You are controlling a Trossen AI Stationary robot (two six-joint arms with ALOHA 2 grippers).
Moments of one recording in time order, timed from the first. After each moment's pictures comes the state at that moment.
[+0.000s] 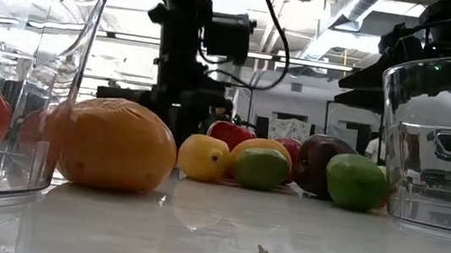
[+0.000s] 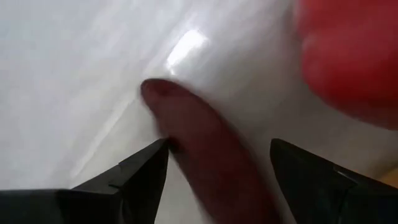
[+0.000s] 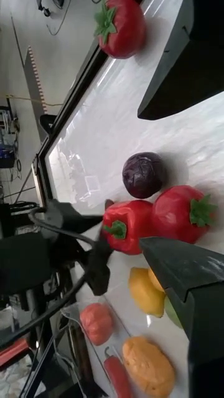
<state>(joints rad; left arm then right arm) 0.13 1.94 1.34 -0.85 -0.12 -0.61 -0.25 0.76 0.22 0.32 0.00 0.12</state>
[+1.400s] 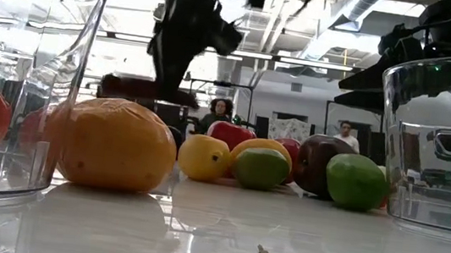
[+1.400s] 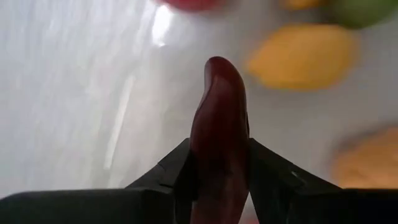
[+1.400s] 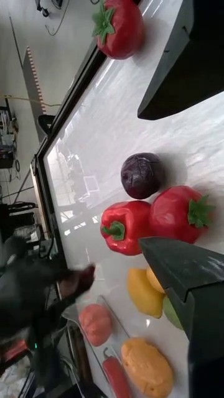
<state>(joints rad) -0.01 1.95 1.70 -1.31 0.00 -0.45 -0.25 0.76 0.22 0.32 0.00 0.12</state>
